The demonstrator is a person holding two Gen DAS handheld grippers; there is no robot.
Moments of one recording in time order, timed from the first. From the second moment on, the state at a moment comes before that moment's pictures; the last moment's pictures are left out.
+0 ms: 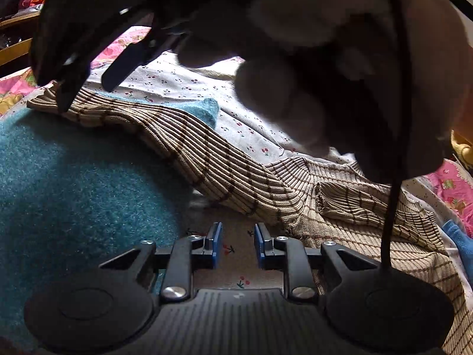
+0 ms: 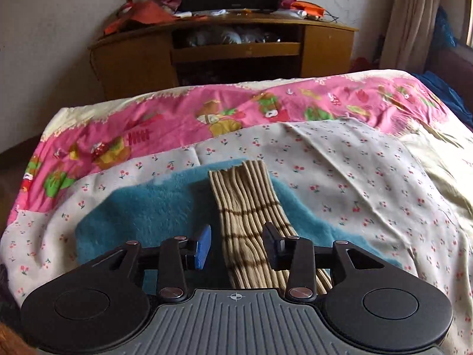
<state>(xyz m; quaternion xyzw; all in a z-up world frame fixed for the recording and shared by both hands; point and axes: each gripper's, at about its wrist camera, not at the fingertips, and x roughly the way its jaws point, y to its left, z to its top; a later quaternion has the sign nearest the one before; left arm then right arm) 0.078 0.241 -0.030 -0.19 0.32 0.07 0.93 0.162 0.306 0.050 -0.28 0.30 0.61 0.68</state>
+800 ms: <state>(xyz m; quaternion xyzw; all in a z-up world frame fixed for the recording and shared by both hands) 0.152 0.194 -0.016 -0.12 0.28 0.18 0.94 0.254 0.125 0.155 -0.06 0.29 0.54 0.79</state>
